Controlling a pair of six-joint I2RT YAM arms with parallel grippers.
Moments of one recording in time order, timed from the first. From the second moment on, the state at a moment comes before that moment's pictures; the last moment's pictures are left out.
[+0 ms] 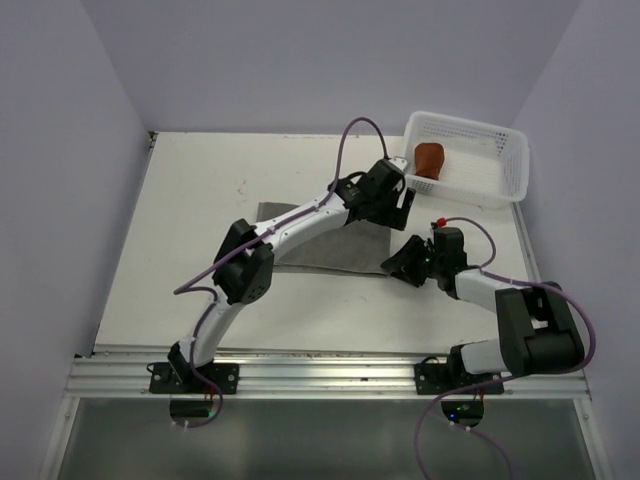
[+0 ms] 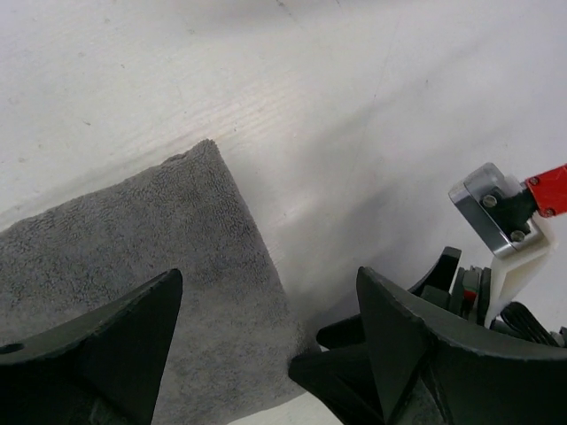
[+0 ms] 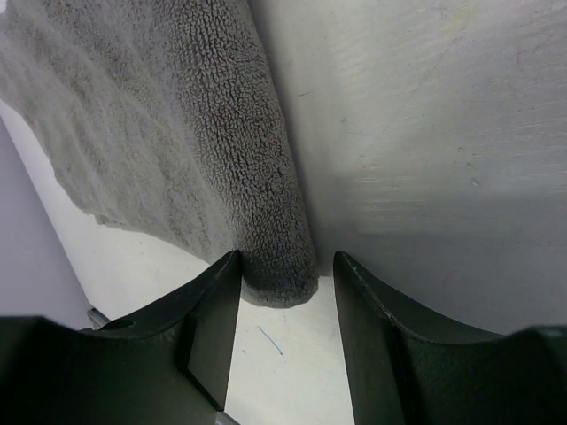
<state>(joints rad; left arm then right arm) -0.88 2.27 2.08 -0.59 -0.05 -0.44 0.16 1.39 0.45 0.13 -0.38 0.83</state>
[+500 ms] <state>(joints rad) -0.88 2.47 2.22 -0.59 -0.06 -0.45 0.16 1.41 0.40 0.21 -0.40 0.82</state>
